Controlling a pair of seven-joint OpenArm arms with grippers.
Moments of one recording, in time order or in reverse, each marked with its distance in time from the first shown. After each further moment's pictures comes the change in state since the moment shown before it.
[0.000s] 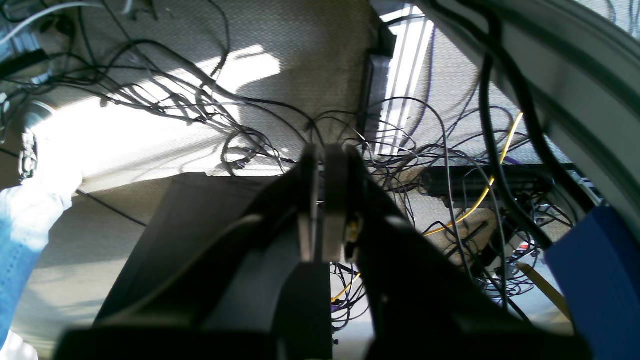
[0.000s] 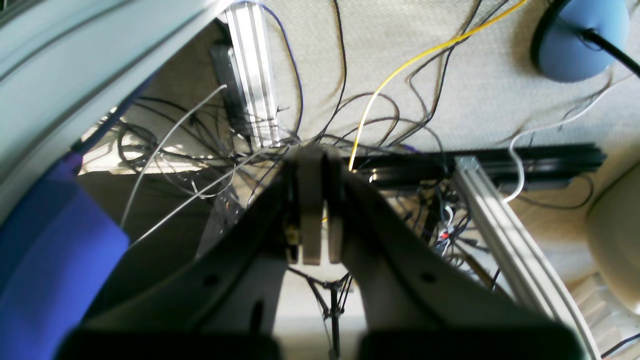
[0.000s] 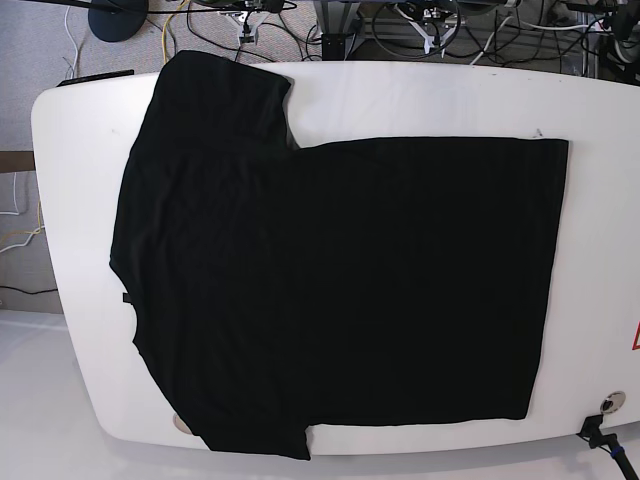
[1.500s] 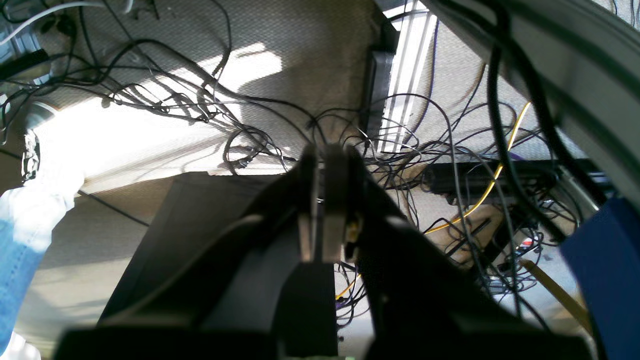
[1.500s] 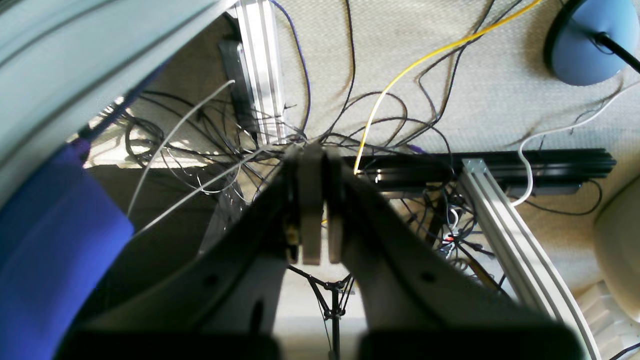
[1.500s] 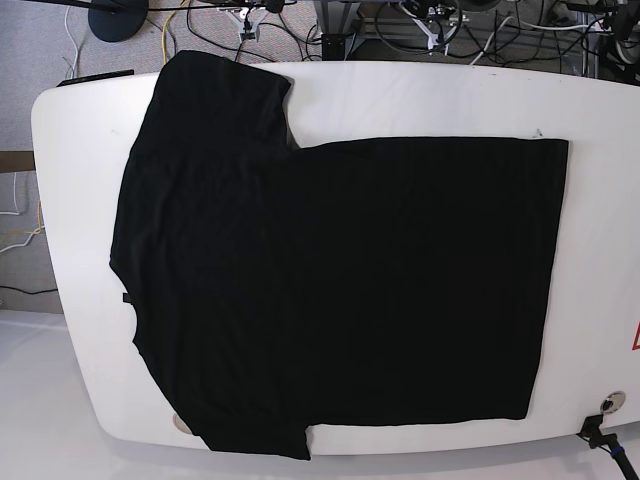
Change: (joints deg) left arm 2.1 -1.0 0.4 3.2 0.0 -0.7 1.8; right arm -1.2 0.2 -0.7 0.3 0.0 1.7 0.6
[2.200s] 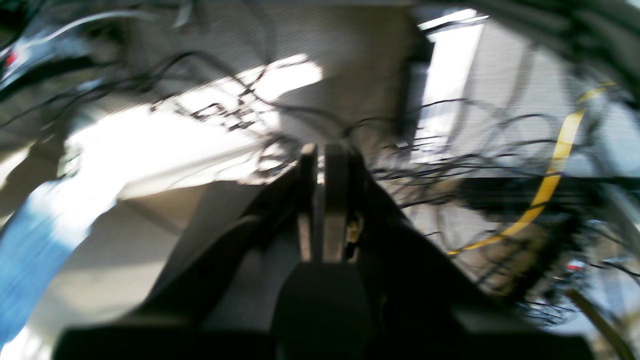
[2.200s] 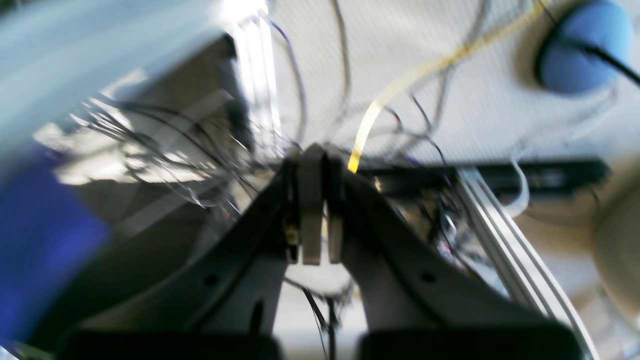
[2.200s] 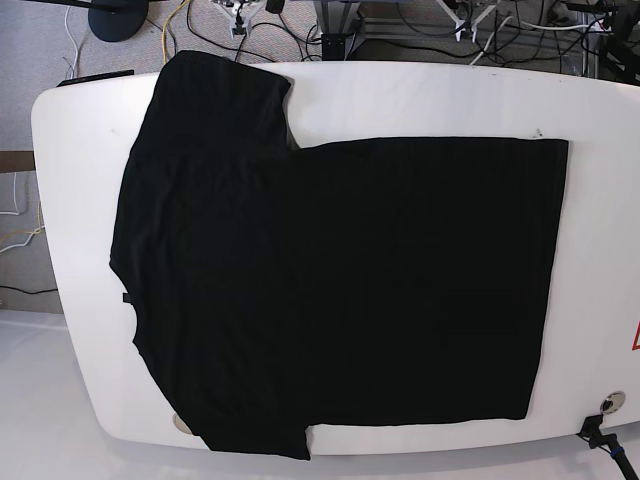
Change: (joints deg) left arm 12.5 -4.8 0.3 17.9 -1.6 -0.6 1.4; right arm -5.6 1.4 0.2 6.5 0.4 0.3 0.0
